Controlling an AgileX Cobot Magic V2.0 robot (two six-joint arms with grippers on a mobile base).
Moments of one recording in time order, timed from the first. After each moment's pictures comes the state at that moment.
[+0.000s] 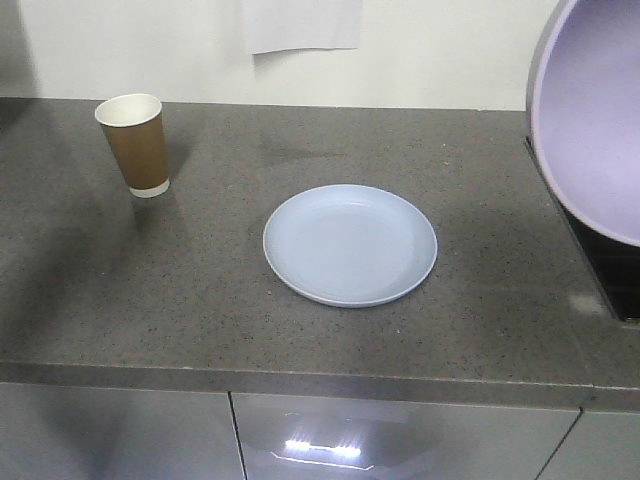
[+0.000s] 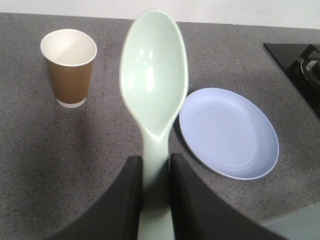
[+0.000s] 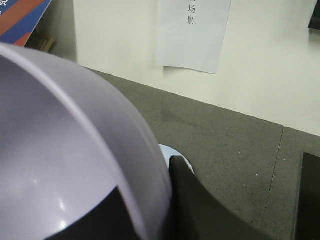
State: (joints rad) left arm 0.28 1.20 -1.44 -0.71 1.13 0.42; right arm -0.09 0.81 -1.29 0.58 0.95 -0.49
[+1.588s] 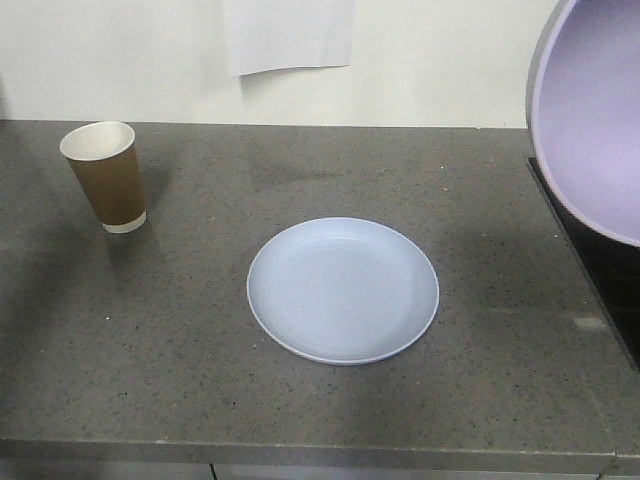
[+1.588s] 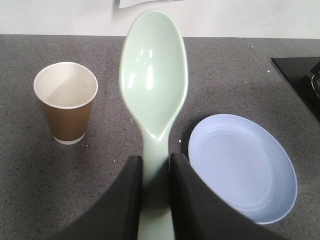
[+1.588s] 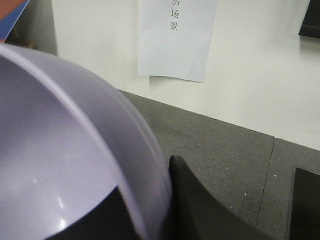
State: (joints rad) left arm 0.28 1.20 -1.44 -0.71 1.13 0.42; right arm -0.09 0.81 -1.29 0.58 0.95 -0.49
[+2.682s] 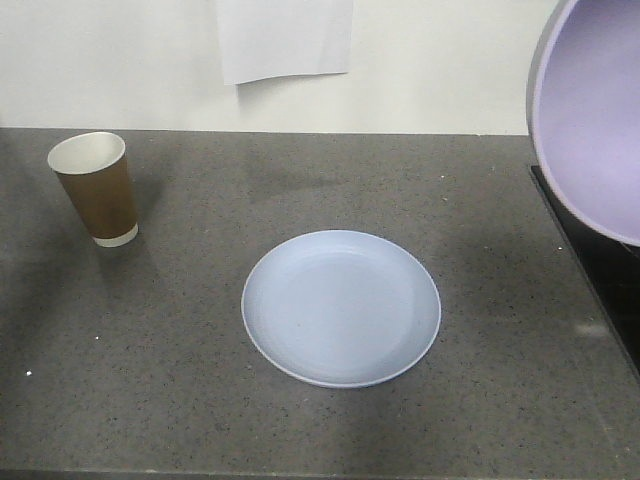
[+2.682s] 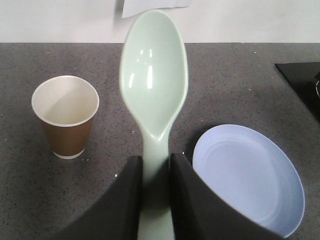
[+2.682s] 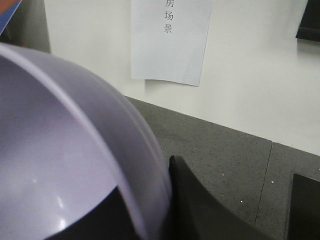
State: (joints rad) left arm 0.28 1.20 -1.44 -0.71 1.13 0.42; right arm -0.09 0.81 -1.29 0.58 0.95 -0.49
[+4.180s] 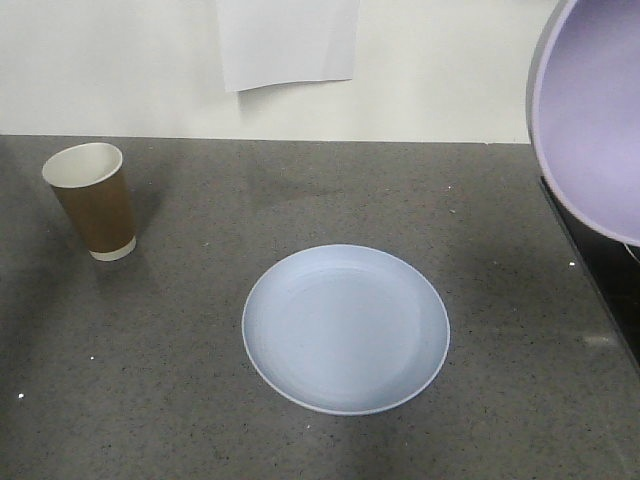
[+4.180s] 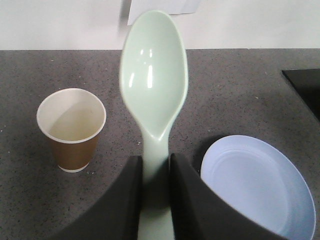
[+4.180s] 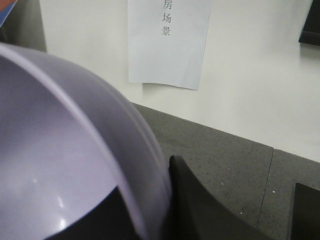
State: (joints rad) left arm 0.28 1.20 -1.44 -0.71 1.13 0.42; right arm -0.09 0.81 -1.29 0.58 0.95 -0.49
